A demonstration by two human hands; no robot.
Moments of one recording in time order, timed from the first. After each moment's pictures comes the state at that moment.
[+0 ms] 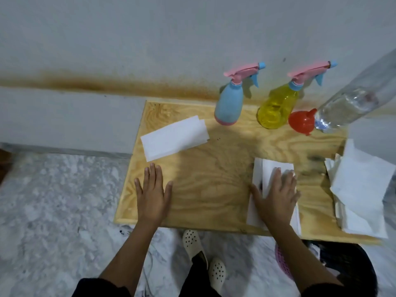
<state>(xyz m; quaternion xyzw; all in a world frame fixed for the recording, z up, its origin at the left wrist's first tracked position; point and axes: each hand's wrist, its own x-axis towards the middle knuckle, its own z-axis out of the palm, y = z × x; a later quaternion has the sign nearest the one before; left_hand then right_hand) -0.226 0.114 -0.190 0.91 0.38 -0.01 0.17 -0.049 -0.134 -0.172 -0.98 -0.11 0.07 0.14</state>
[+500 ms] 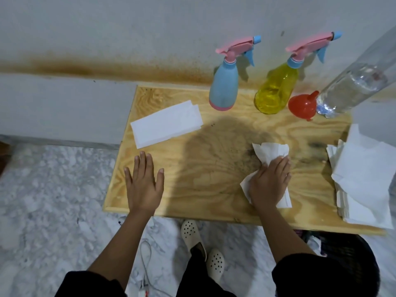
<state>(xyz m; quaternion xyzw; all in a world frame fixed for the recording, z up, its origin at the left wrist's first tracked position) -0.227 0.102 -0.195 0.90 0.41 0.03 0.16 -0.037 -0.116 -0.202 -0.98 -0.02 0.01 0.18</state>
